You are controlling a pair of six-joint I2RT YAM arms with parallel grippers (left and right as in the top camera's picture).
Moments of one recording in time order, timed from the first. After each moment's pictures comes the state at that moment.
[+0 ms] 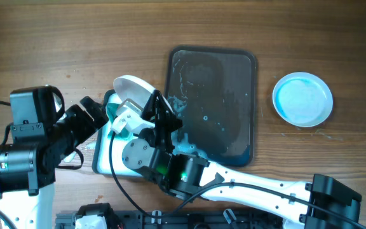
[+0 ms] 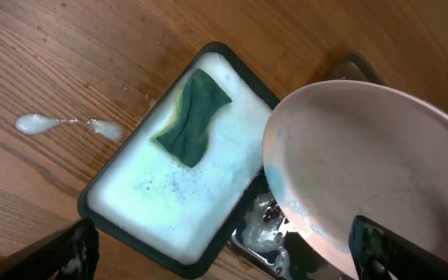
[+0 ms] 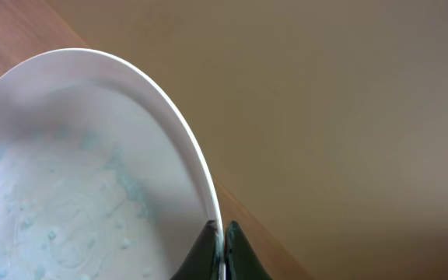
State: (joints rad) left arm 0.08 1.00 1.28 -1.30 0.10 -0.61; right arm 1.25 1.63 1.14 0.17 1.17 -0.54
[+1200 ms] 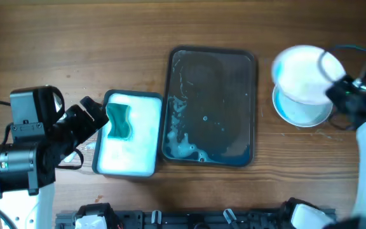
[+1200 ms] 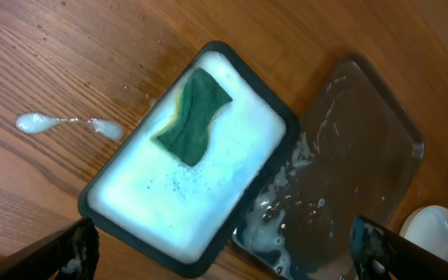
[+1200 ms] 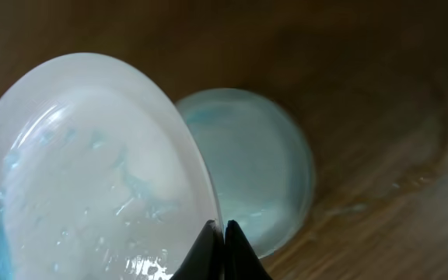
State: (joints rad) left arm 0.08 1.01 1.28 -1.30 0.10 -0.61; right arm -0.39 1.33 1.12 -0.80 0.02 0.49
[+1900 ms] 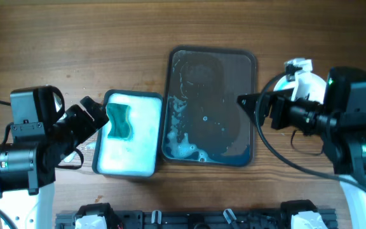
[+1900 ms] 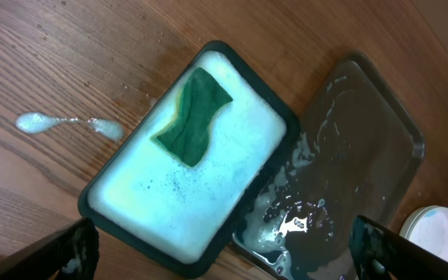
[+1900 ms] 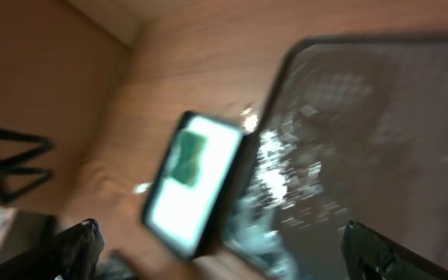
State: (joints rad) left arm 0.08 1.01 1.28 -1.30 0.10 -0.61; right arm 0.09 1.00 1.16 -0.89 -0.68 0.30
